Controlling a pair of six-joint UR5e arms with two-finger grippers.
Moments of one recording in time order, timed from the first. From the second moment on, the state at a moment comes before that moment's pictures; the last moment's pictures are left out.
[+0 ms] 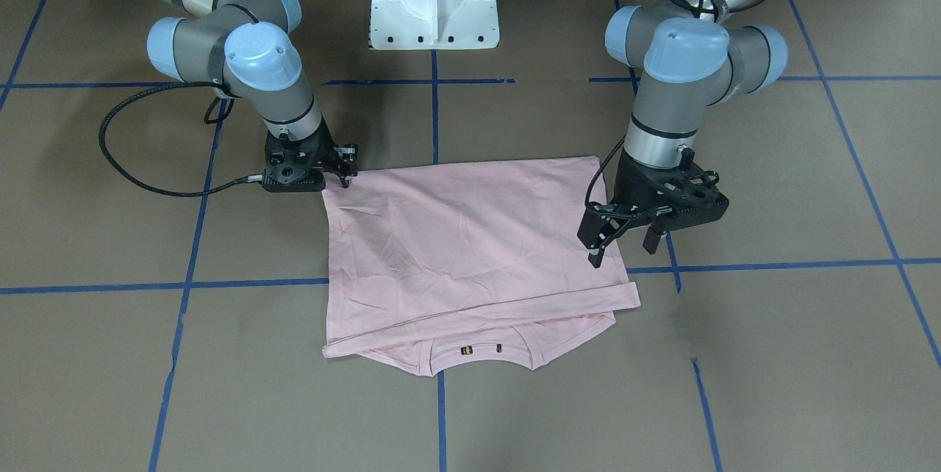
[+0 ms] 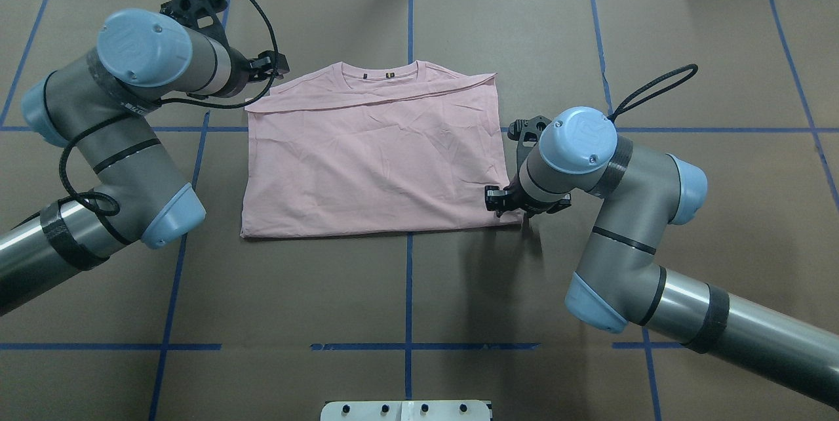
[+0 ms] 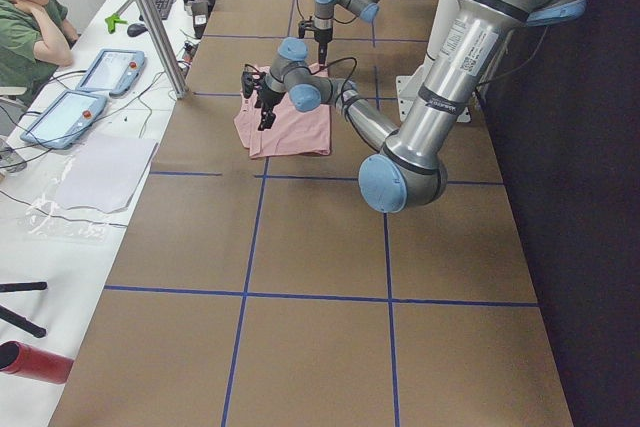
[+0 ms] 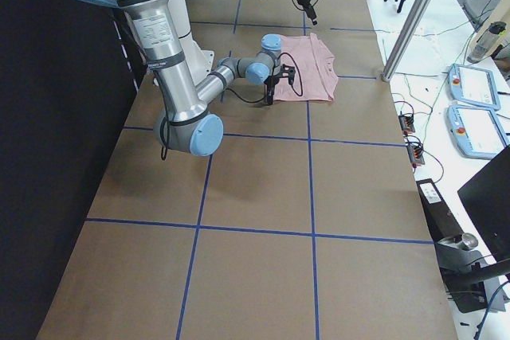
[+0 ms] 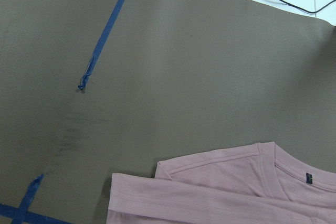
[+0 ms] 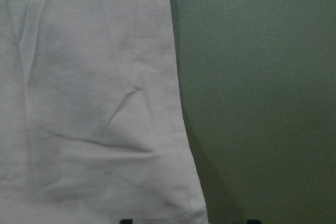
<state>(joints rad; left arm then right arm) -0.77 -2.08 -1.63 -1.93 -1.69 -1.35 0.55 -1.11 1.66 -1.37 1.93 1.22</state>
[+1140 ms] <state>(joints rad) -0.76 -2.08 -1.65 -1.93 -1.69 -1.35 0.49 -1.40 1.98 -1.41 1.95 1.23</state>
